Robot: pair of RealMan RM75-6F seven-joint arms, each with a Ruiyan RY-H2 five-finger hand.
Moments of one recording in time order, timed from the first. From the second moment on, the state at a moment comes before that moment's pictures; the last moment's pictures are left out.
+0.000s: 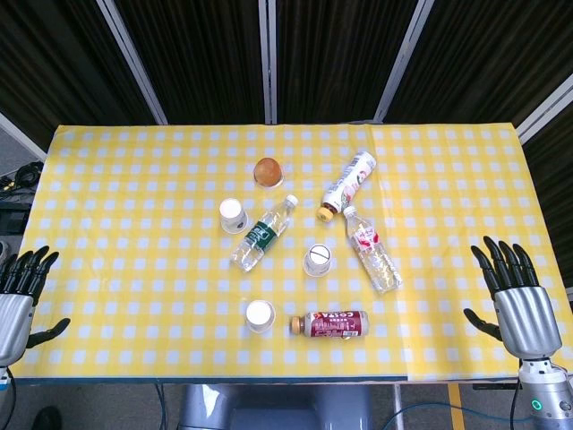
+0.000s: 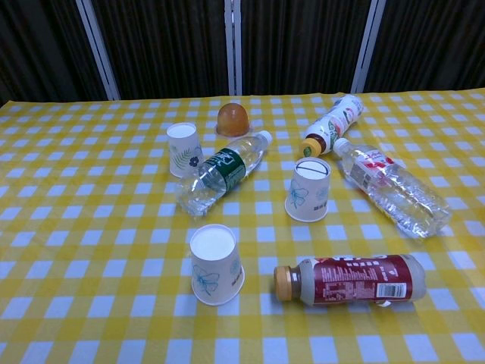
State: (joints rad) left arm -0.05 -1.05 -0.01 -1.81 1.57 1.54 0.20; right arm 0.10 -1.10 0.08 -1.71 -1.64 1.58 -0.18
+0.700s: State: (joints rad) left arm -0.05 -1.05 -0.01 -1.81 1.56 1.52 0.22; right arm 0.20 -1.09 0.08 -1.72 -1.66 1.44 -0.08
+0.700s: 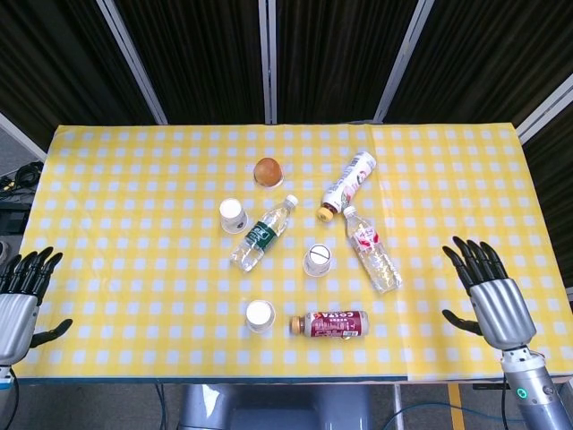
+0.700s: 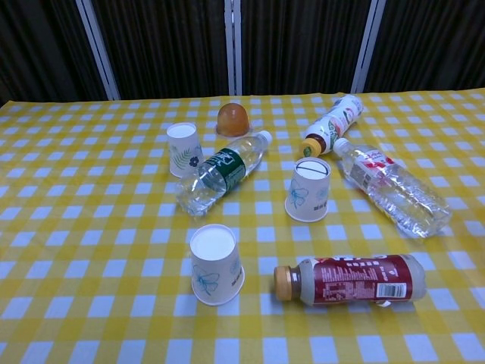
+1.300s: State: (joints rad) left arm -0.08 -1.08 -0.03 -1.80 1.48 1.47 0.26; right arm 0.62 -1.17 0.20 -1.70 -1.54 0.91 0.07
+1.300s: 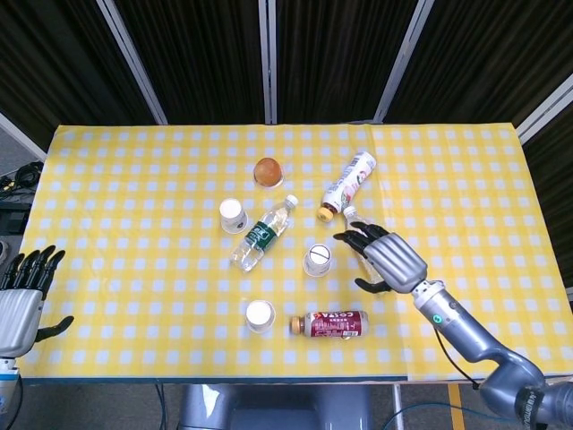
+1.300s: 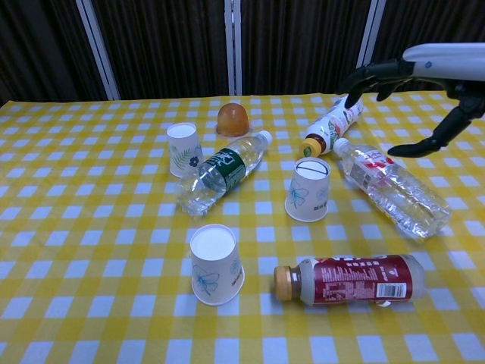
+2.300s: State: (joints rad) left arm -0.09 -1.06 -0.04 -1.79 1.47 1.45 0.22; right arm 0.81 -1.48 0.21 -1.50 -1.14 0.78 -0.35
